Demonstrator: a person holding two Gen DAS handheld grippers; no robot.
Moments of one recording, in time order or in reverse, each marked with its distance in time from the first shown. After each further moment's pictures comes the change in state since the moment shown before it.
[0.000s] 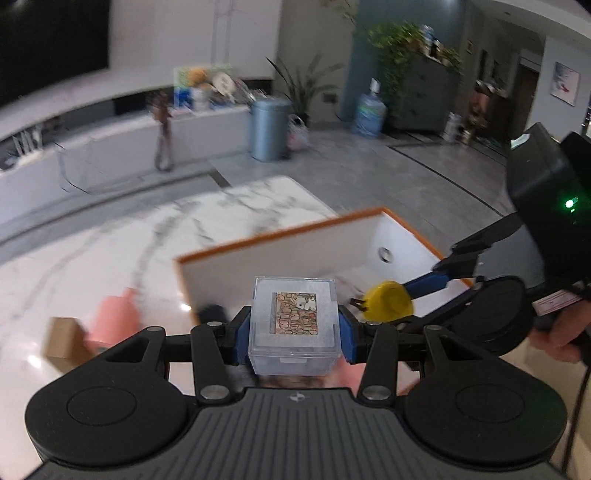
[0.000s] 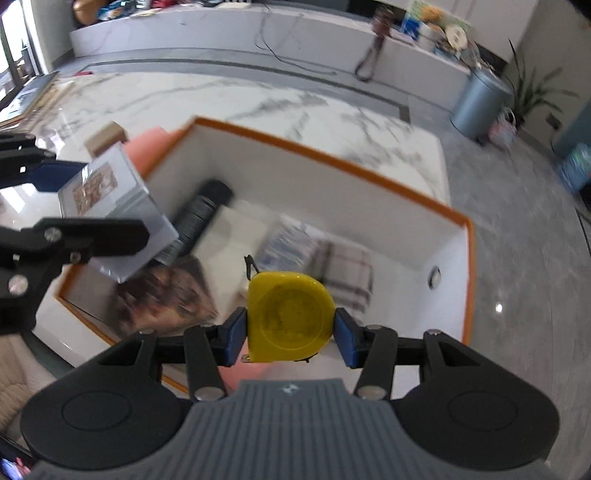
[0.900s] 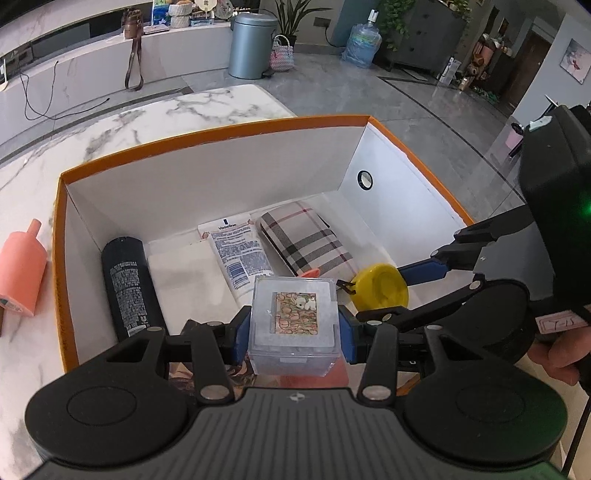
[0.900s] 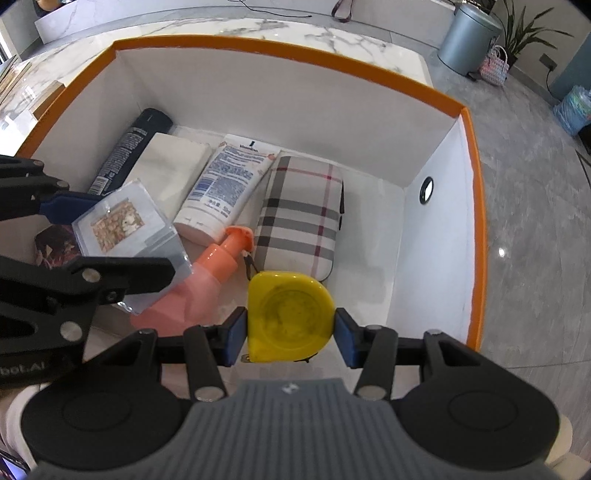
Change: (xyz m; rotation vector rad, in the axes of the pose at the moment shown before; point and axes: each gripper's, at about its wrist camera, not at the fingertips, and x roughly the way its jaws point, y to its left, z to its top) left arm 0.093 -0.032 -0.016 -0.062 0.262 -0.081; right arm 0.065 -0.039 -0.029 0.087 0.158 0.001
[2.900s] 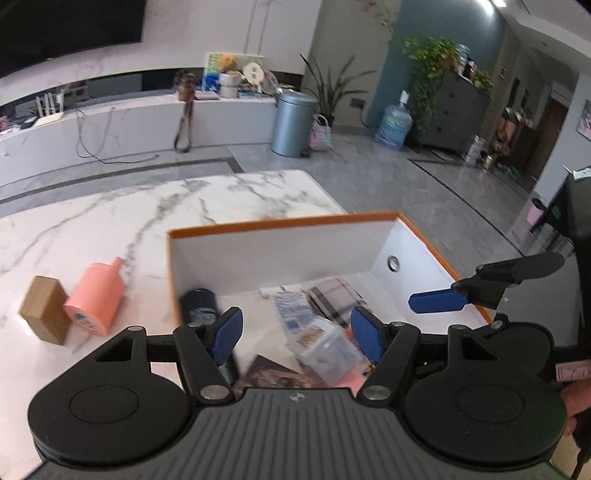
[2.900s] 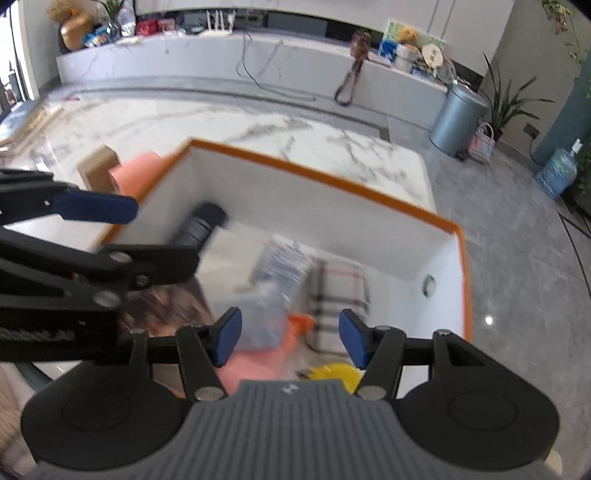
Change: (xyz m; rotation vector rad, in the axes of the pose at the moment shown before) left arm -0.076 0.022 -0.013 -0.090 -0.270 0.092; right arm -0.072 0.061 0.006 -0.046 -0.293 -0.034
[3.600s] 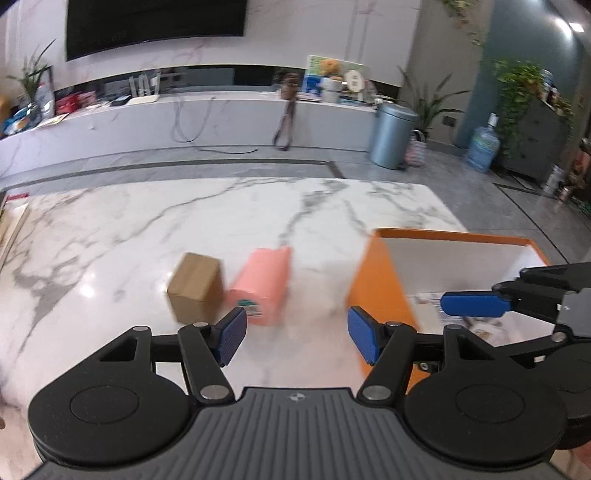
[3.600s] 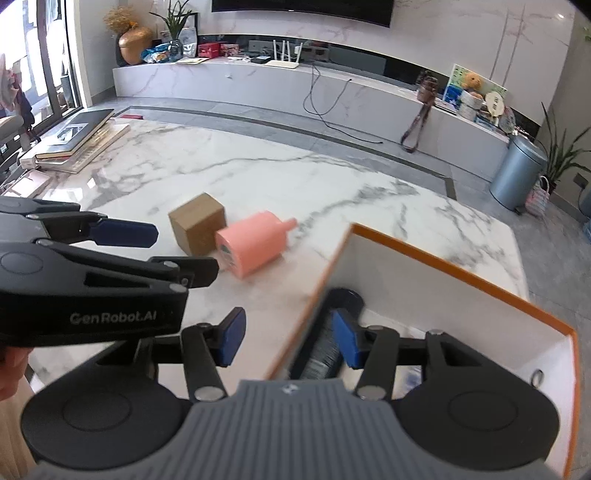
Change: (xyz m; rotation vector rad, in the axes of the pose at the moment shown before) left arm -0.032 0.127 -0.012 -0.135 -0.018 0.236; right arm 0.029 0.122 0.061 -0.090 -0.102 0.132
